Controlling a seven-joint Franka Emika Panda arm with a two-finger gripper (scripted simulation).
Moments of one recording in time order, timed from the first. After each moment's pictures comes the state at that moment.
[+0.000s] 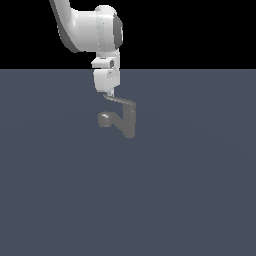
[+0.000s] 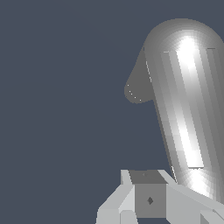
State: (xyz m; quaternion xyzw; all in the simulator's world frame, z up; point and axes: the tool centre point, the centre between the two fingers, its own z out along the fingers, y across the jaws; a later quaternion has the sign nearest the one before) arm 0.158 0.075 0.173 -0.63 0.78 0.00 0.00
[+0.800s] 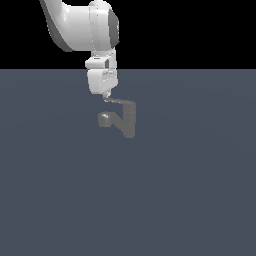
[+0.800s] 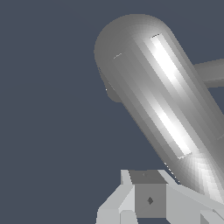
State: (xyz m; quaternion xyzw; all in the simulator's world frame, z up) arm 0.123 0.086 0.173 -0.62 0.78 0.00 0.00
